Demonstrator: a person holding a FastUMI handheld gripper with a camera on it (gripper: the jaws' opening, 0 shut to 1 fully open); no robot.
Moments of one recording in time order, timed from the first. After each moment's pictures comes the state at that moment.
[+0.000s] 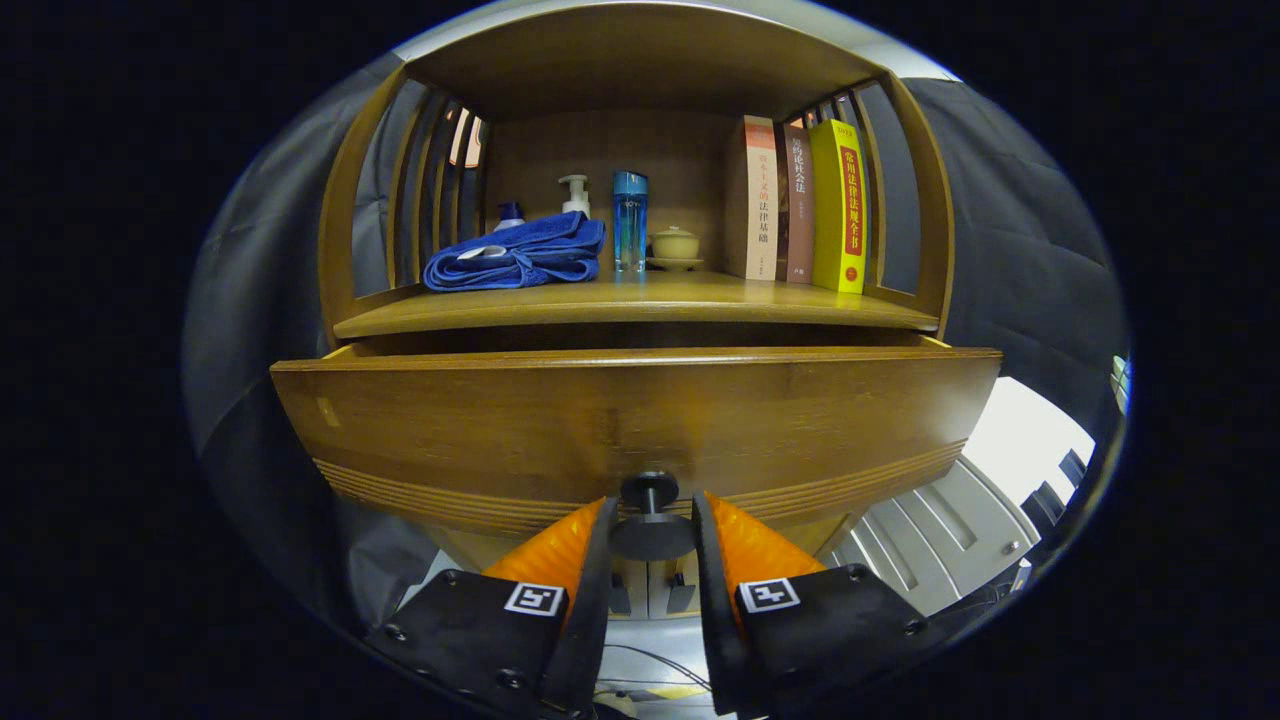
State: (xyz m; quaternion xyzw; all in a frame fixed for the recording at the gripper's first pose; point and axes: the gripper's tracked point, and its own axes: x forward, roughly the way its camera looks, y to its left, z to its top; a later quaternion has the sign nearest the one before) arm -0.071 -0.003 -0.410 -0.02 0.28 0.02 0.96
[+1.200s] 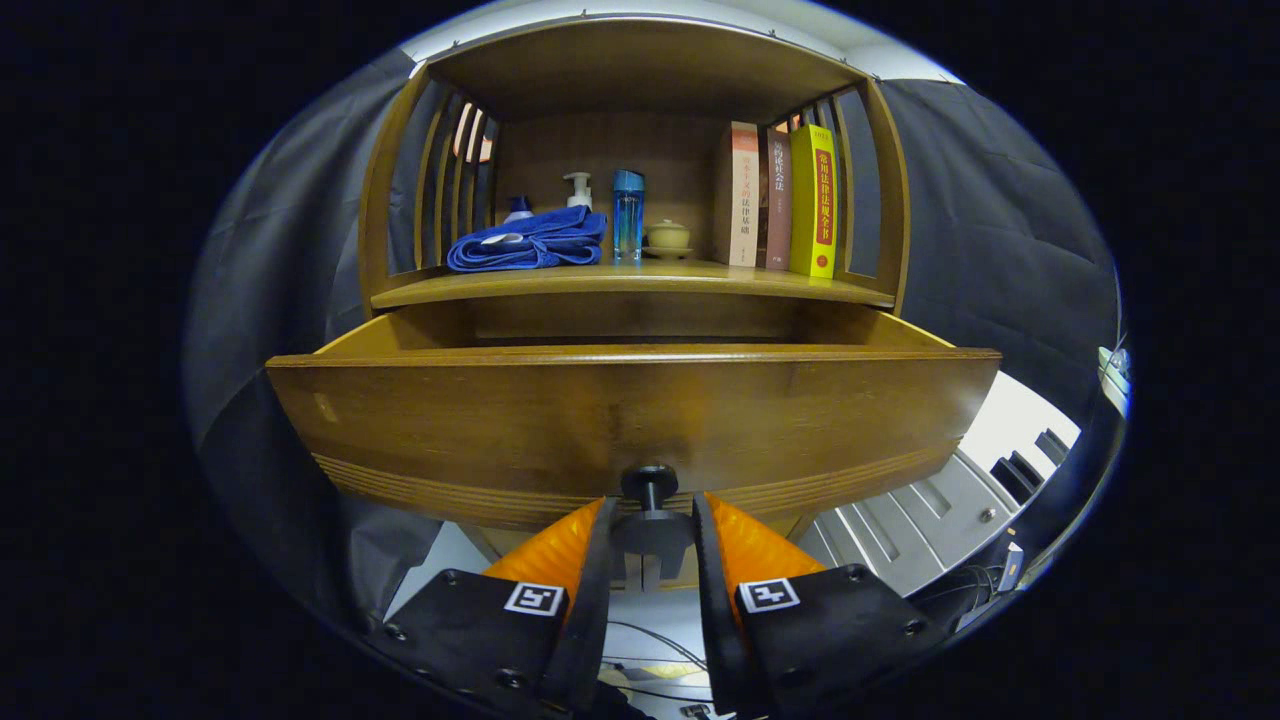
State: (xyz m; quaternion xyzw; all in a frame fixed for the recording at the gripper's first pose) arm -0.133 -0.008 -0.398 -0.03 0.29 0.02 0.96
